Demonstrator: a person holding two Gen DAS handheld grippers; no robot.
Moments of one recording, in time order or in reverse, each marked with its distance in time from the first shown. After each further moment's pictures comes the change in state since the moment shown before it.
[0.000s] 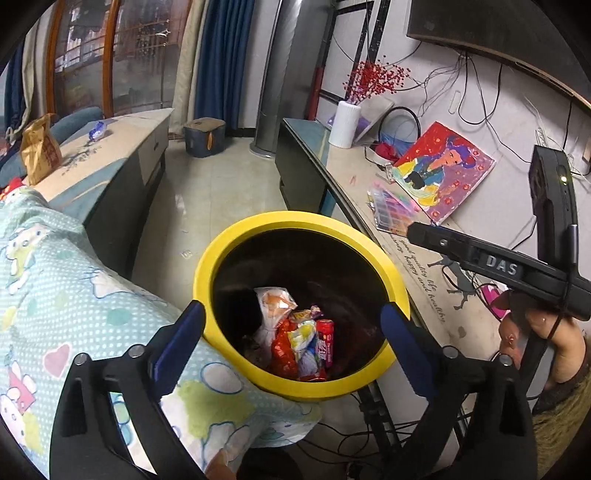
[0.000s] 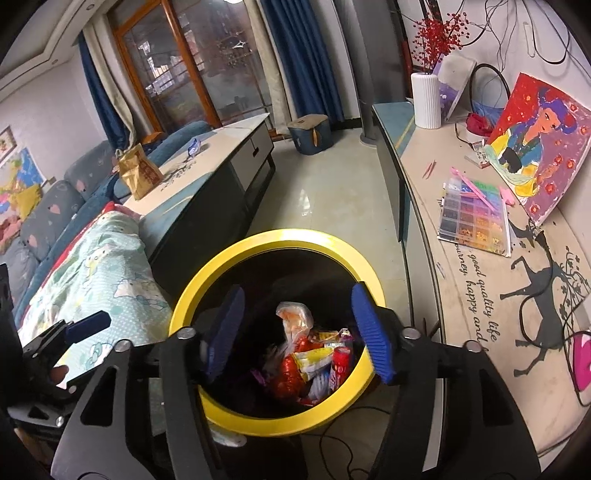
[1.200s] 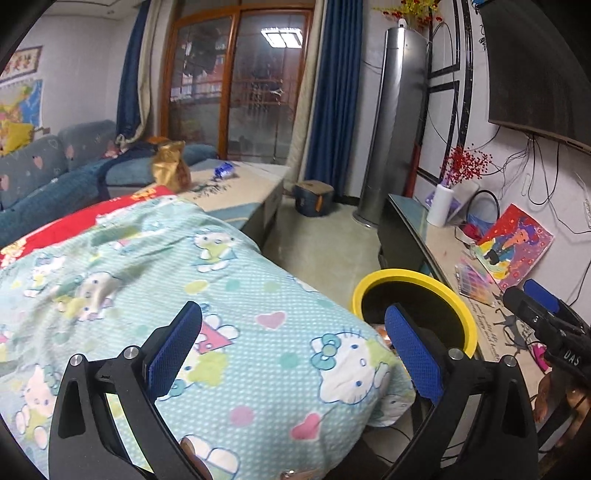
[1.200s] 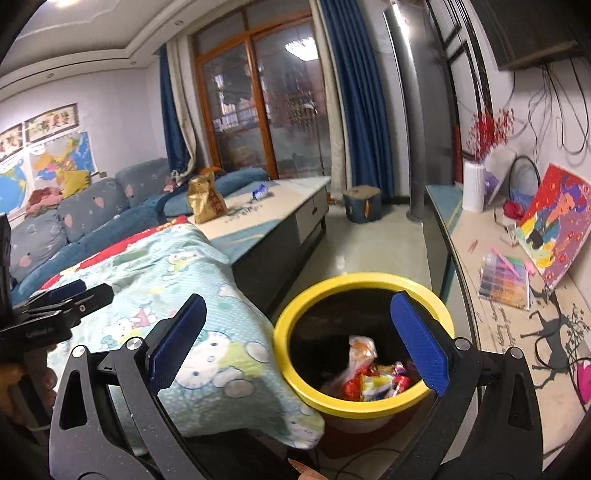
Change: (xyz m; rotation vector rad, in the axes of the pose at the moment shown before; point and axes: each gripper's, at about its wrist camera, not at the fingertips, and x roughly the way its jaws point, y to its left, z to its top) left arm -0.171 0.075 -0.061 -0.176 -0.293 0.357; right arm -0.090 0.118 -0.062 -0.218 -0.291 0.113
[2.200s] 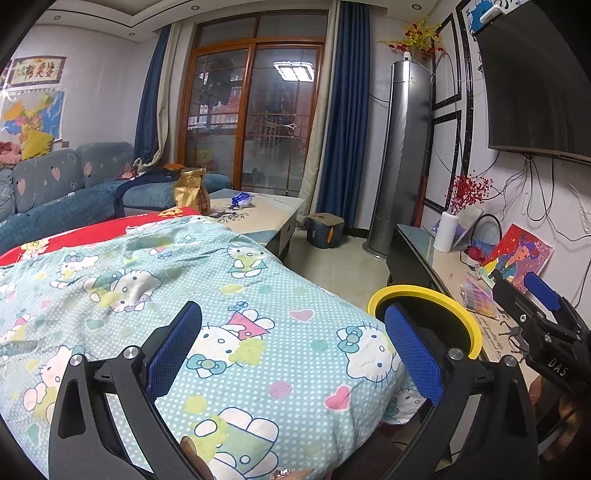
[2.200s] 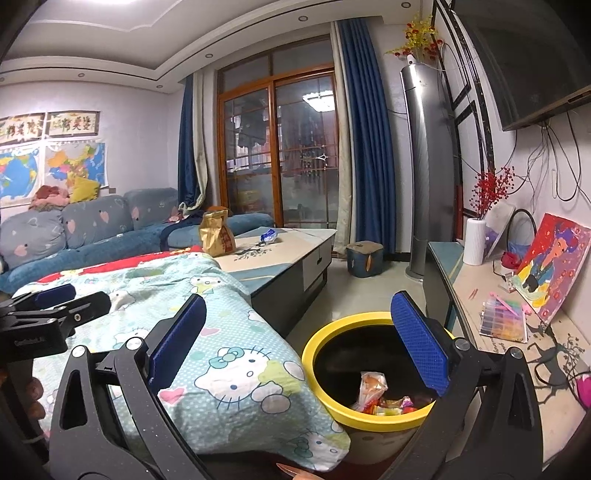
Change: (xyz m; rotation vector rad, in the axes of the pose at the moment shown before) left arm -0.050 0.026 -0.034 -0.020 -0.134 0.032; right arm -0.032 0.054 -0.028 -0.097 -0.207 -0.020
